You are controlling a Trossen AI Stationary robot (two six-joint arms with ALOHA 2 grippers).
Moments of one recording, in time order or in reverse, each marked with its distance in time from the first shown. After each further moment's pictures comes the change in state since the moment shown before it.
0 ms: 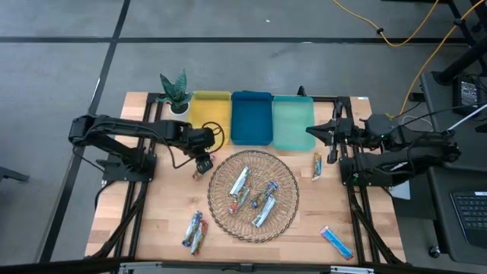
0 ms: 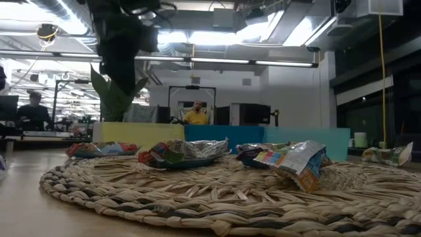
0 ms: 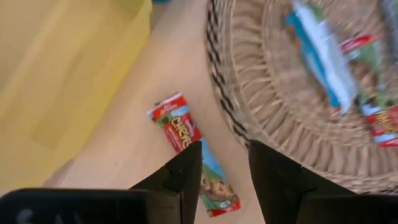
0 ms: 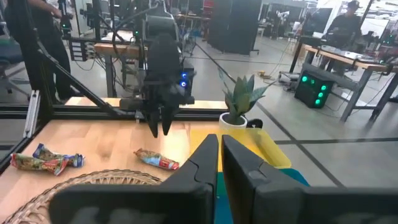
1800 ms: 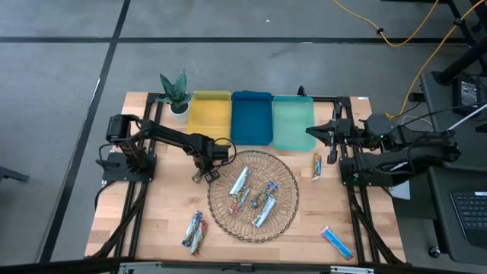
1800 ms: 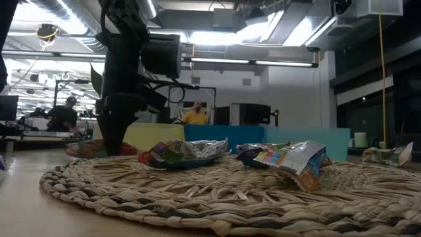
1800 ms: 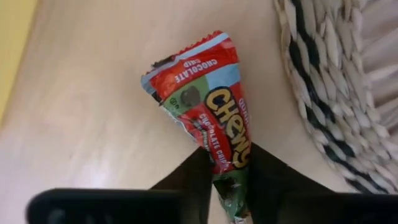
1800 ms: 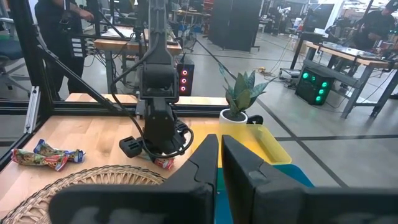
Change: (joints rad) left arm -0.032 0.401 0.000 0.027 0.027 -0.079; right arm 0.000 -0.001 0.000 -0.017 0.000 0.004
